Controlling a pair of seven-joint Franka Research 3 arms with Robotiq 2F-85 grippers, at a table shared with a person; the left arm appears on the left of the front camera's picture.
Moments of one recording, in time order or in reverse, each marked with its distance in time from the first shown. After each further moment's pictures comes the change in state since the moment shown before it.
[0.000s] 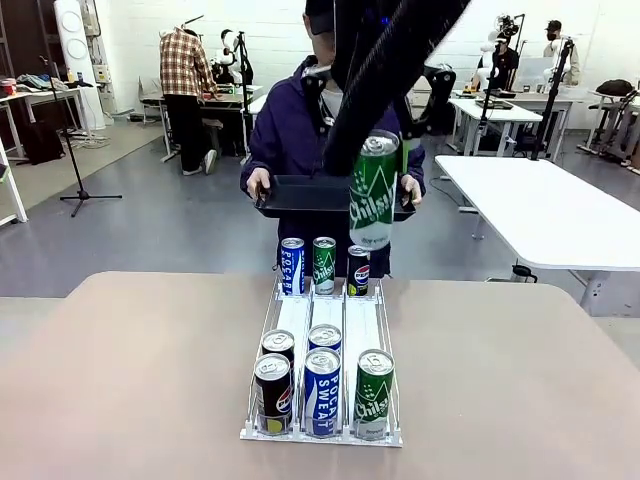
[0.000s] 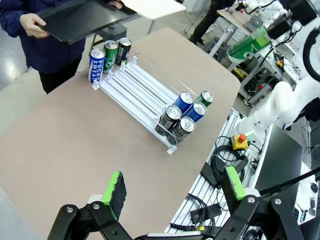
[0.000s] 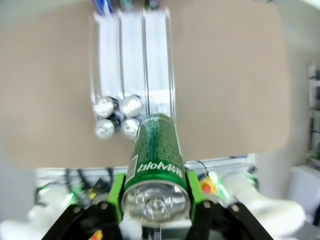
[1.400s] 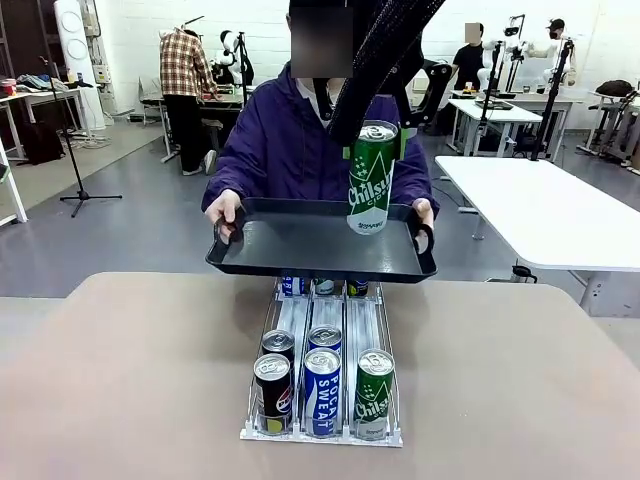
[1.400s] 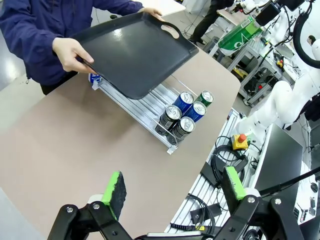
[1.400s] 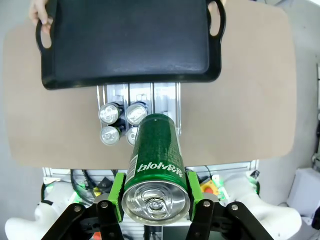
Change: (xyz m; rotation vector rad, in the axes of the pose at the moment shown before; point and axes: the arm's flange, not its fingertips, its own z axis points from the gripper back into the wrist) left arm 0.000 0.000 0.000 -0.001 0.000 -0.002; right arm 0.032 -0.006 -0.003 0.035 0.034 0.014
